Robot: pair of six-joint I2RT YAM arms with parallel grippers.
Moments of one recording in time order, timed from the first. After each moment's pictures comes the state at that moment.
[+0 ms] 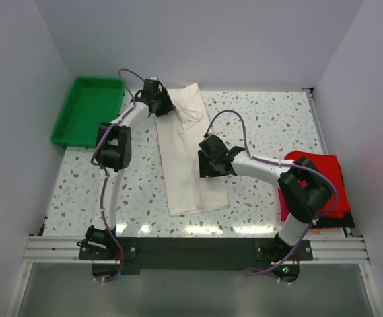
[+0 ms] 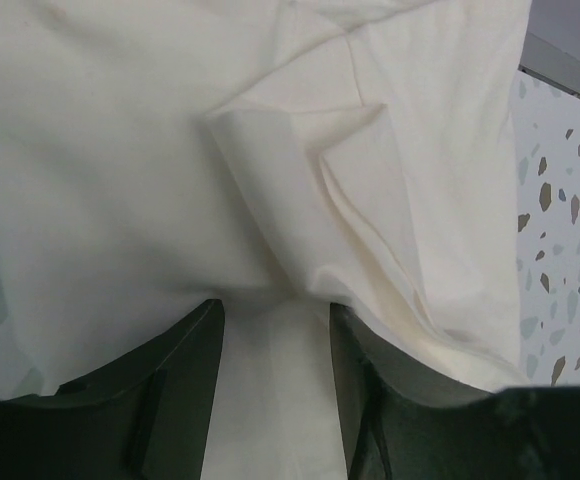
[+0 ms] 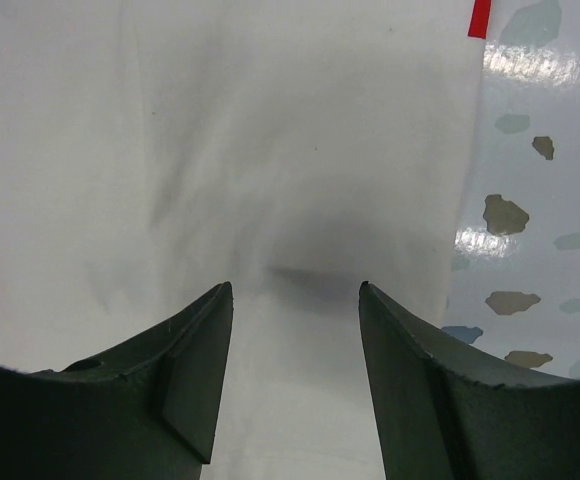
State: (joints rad) left arm -0.23 2.51 2.09 -0.31 0.10 -0.61; right arm 0.74 1.72 1.07 -0.39 0.18 0.58
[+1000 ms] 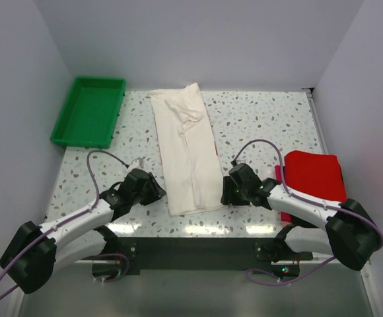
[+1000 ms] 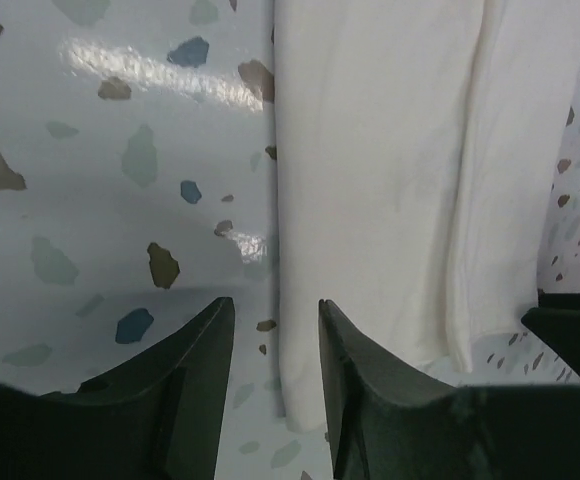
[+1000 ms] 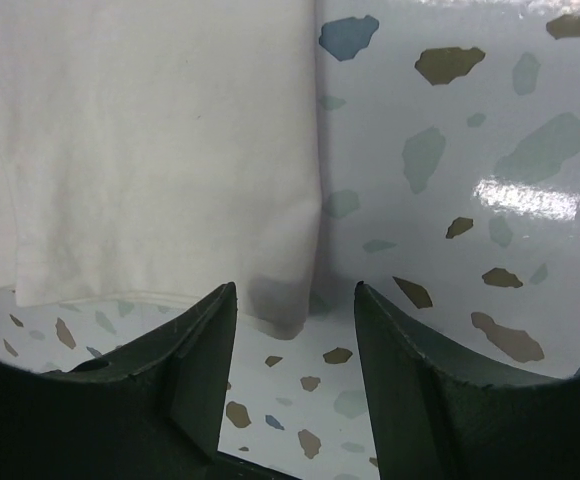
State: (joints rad) left arm -0.60 1.02 0.38 -0.18 -0.09 -0.96; right arm 0.73 1.21 0.56 -0.37 0.07 0.69
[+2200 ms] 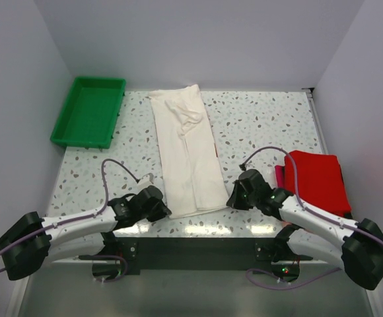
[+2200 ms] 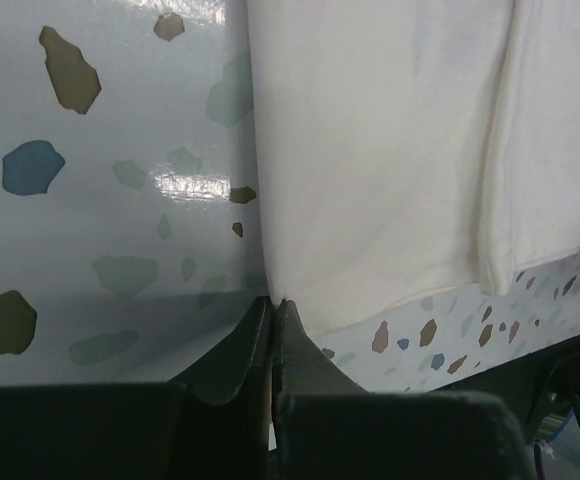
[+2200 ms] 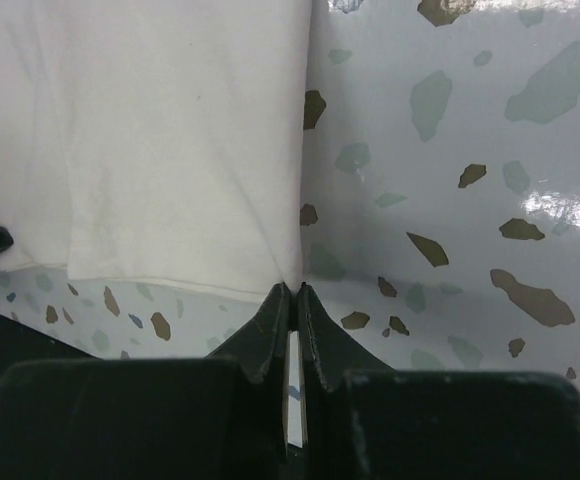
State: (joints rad) left arm -0.95 1.02 0.32 -0.22 -0.18 -1.22; right arm 0.71 1.03 0.43 -0.33 0.01 0.79
